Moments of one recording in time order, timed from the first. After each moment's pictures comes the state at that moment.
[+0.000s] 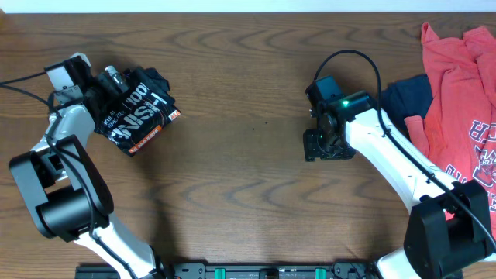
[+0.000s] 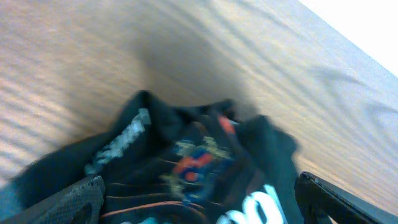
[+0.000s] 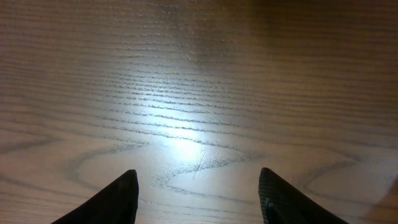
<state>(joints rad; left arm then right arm) 0.40 1.94 1.22 -0.06 0.29 -0.27 0.41 1.69 1.24 -1.07 -0.02 0.36</state>
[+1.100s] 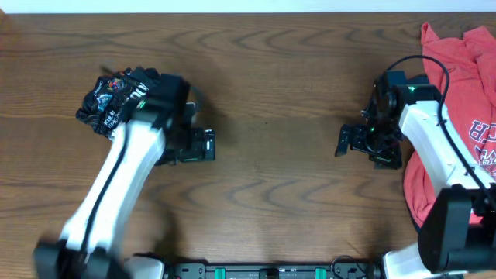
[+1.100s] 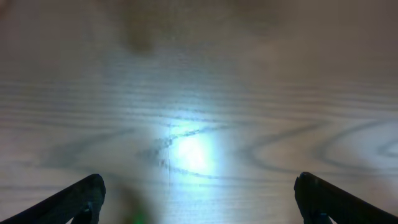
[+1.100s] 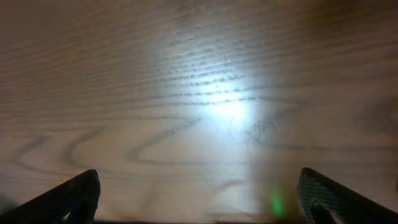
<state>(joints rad) -0.21 1.45 1.18 -1.15 0.13 -0.25 0.05 1.67 1.22 -1.20 -0.19 0.30</state>
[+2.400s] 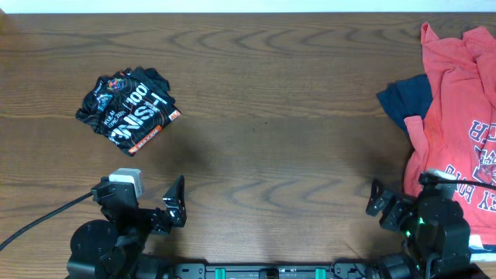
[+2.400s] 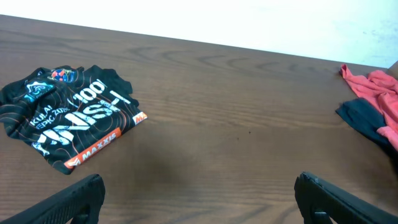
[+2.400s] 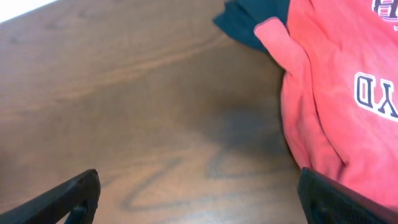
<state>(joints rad) -0.21 0.28 0.76 -0.87 0.04 -0.25 0.23 0.39 0.74 -1.09 0.22 0.49</state>
